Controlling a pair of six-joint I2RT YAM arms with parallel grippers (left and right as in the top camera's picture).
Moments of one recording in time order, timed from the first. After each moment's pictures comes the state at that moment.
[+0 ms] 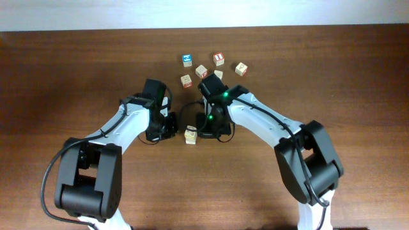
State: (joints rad) left arm -0.23 1.86 1.14 -0.69 0.25 -0.41; right arm 0.58 2.07 1.48 -0.82 -0.38 0.52
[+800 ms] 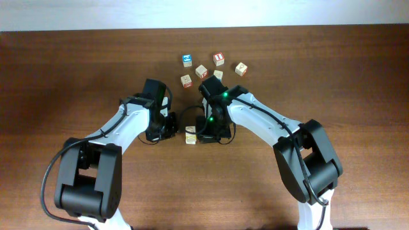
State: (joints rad) left arm -0.23 1.86 1.14 -0.69 0.25 -0.41; right arm 0.57 2.07 1.48 -0.87 -0.46 0.52
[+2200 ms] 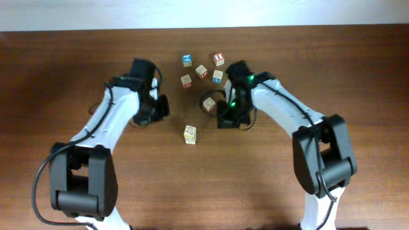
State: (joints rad) left arm -0.16 1.86 1.39 -0.93 0.16 -0.33; right arm 0.39 2.05 1.54 -0.96 -0.46 0.39
